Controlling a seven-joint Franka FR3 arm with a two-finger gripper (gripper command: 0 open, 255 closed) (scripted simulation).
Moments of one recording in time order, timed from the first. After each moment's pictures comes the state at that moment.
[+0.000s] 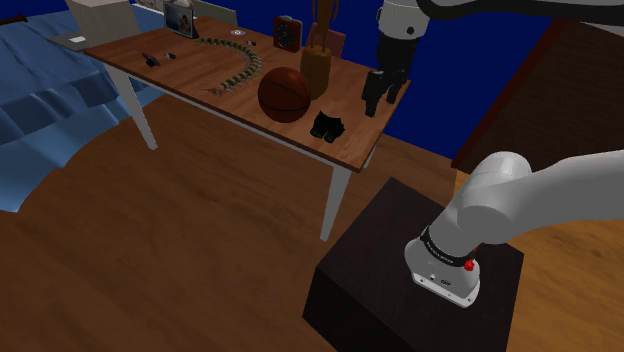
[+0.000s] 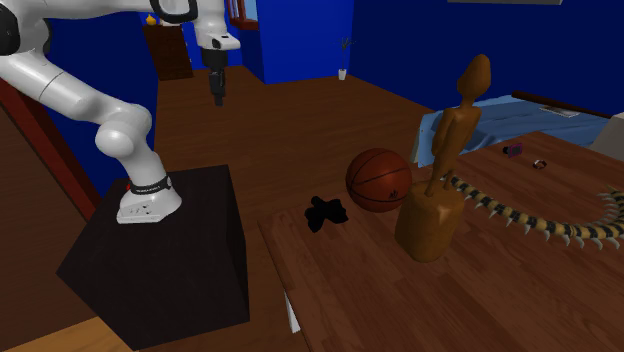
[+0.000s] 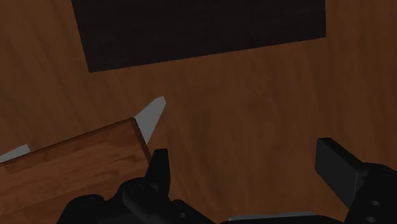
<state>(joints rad) -0.01 -0.75 0.01 -2.41 0.01 1.59 0.08</state>
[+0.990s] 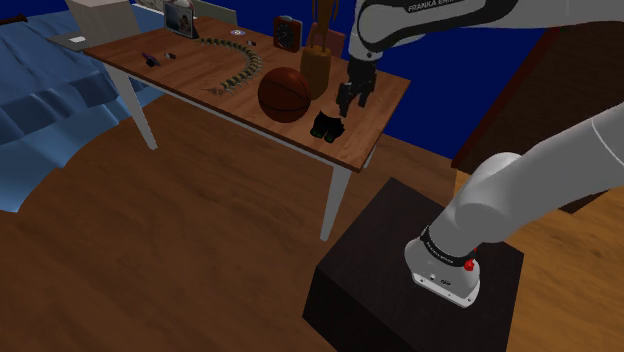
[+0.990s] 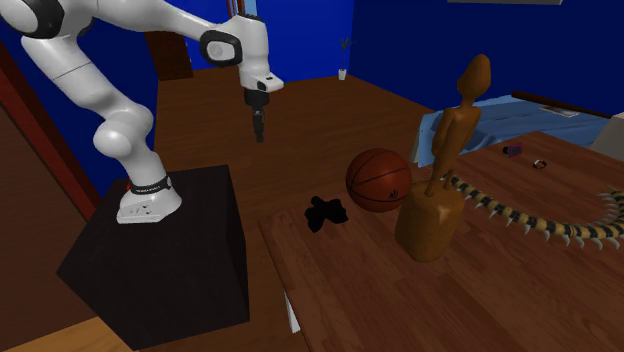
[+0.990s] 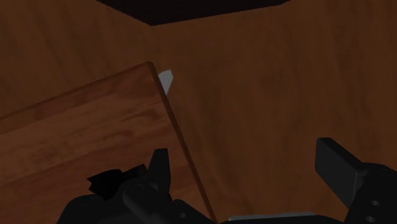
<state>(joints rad) -0.06 -0.36 -0.13 -2.37 -0.04 1.96 -0.08</state>
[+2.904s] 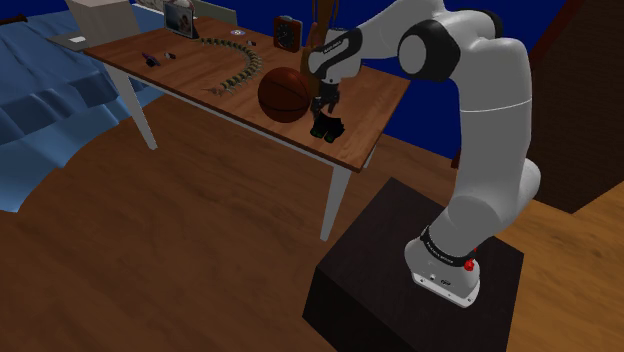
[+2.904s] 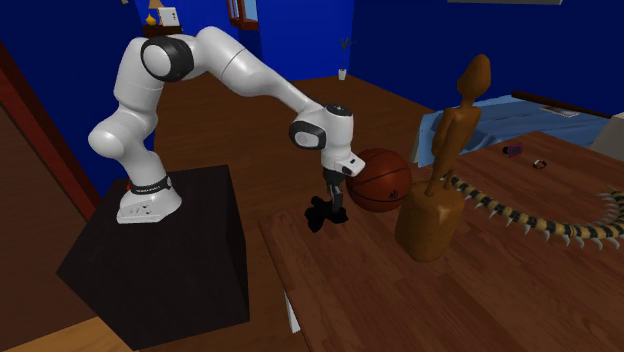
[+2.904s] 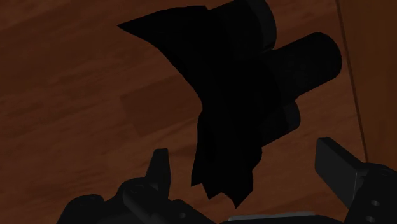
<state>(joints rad) -0.23 0.60 -0.20 -1.67 0.20 2.25 -0.41</state>
